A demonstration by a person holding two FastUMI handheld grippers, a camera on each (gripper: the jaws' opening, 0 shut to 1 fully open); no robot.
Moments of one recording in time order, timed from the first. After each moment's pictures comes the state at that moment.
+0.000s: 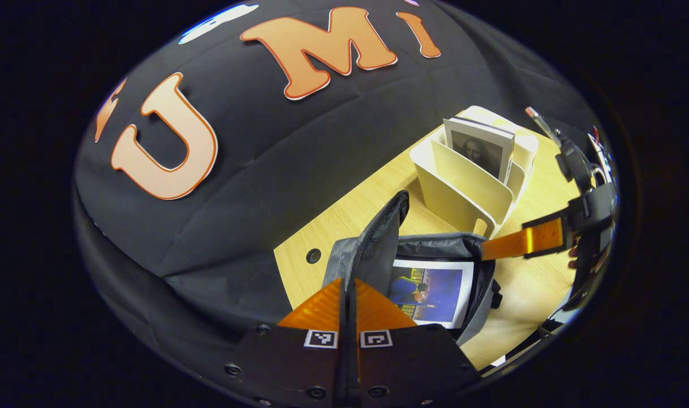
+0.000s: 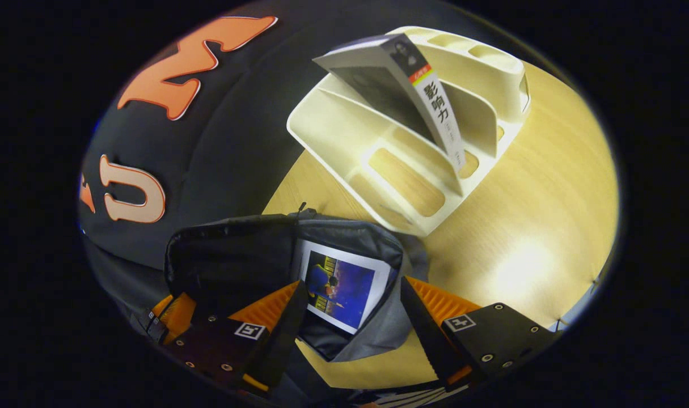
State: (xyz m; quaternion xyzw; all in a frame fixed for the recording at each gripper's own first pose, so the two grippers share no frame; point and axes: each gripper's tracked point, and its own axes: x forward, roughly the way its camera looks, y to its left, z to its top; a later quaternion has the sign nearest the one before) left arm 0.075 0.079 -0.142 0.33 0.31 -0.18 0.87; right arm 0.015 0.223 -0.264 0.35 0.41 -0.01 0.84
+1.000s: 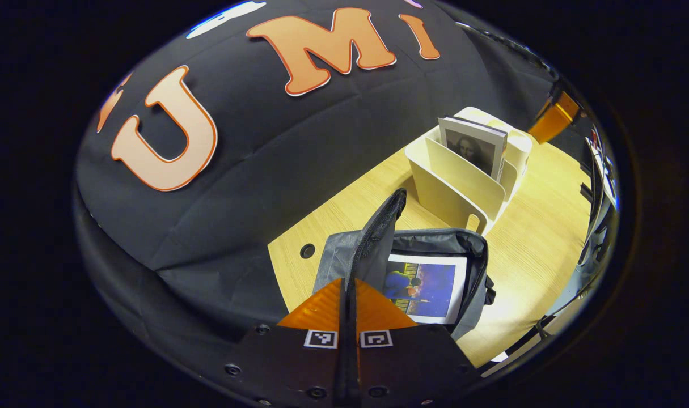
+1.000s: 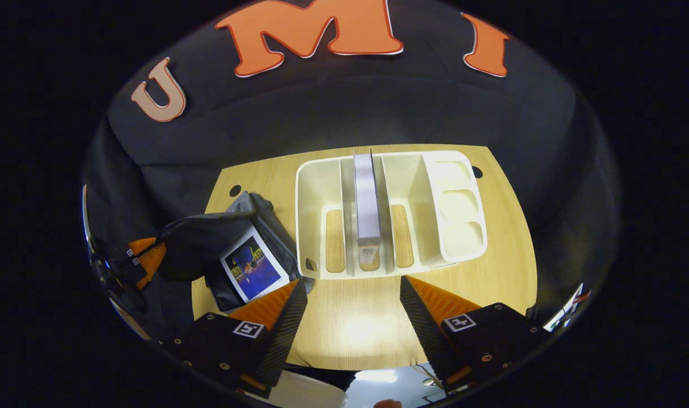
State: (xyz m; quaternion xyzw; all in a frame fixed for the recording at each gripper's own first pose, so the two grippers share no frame) left arm 0.061 0.087 -0.149 0.32 0.32 -0.19 0.87; right arm 0.048 0.091 -0.118 -0.02 0.45 0.02 0.89
